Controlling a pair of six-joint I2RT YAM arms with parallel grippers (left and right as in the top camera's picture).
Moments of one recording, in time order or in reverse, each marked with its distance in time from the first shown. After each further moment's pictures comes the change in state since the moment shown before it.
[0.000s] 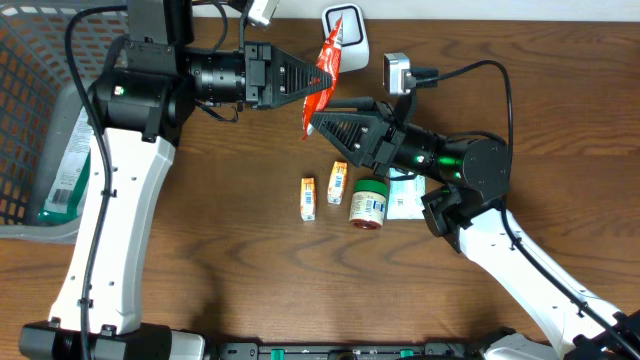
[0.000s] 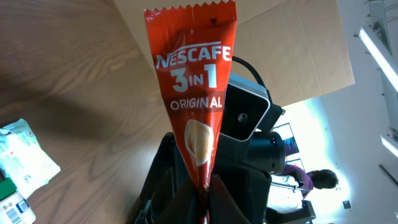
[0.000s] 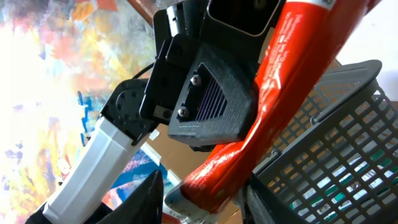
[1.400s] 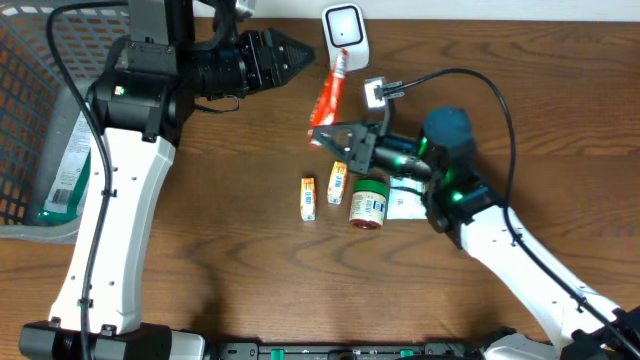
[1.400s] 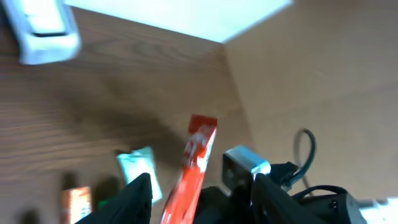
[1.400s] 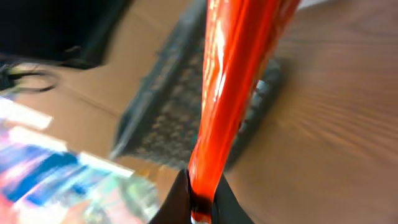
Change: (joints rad) left arm -0.001 0.000 -0.001 -0.033 -0.550 0.003; right arm -0.047 0.010 0.002 -0.699 0.065 -0.359
